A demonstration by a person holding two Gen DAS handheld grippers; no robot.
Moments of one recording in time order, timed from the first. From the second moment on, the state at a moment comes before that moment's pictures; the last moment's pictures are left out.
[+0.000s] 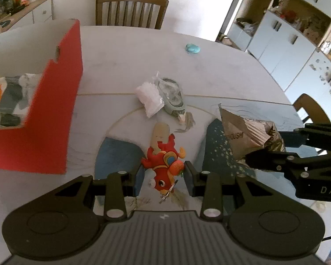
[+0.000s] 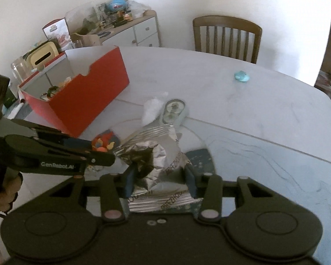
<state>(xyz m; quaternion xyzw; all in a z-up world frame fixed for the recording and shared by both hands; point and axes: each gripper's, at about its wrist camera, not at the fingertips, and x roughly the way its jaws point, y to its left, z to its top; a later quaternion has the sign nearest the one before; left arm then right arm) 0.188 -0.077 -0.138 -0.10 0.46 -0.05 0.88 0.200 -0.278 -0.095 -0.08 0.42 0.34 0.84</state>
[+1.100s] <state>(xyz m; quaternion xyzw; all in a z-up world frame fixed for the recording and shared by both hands) 0.157 0.111 -0.037 -0.09 0.39 -0.04 0.91 0.160 -0.104 -0.005 -0.04 0.35 0.31 0.88</state>
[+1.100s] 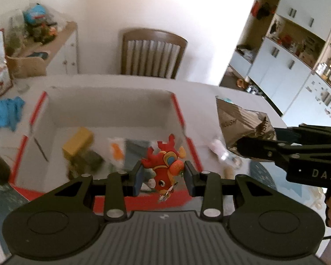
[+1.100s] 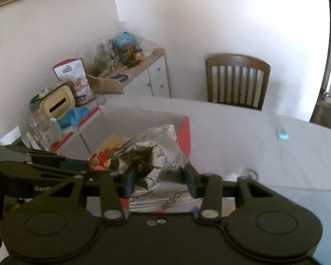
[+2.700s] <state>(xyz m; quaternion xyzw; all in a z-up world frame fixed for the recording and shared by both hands) 0.279 0.193 -0.119 -0.03 0.49 0.03 0.87 0.233 0.029 -0.079 -0.13 0.39 0.32 0.85</state>
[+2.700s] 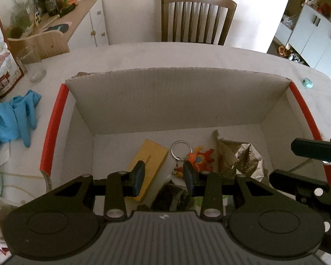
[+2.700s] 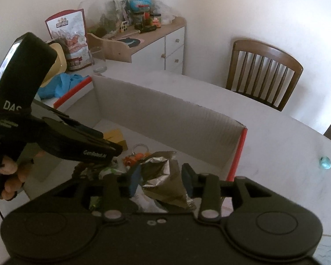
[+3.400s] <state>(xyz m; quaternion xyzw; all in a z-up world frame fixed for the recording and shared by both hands) 0.236 0.169 -0.062 -0.04 0.44 0.01 0.90 0.207 -0.009 -0.045 -0.08 0.37 0.33 0.86</state>
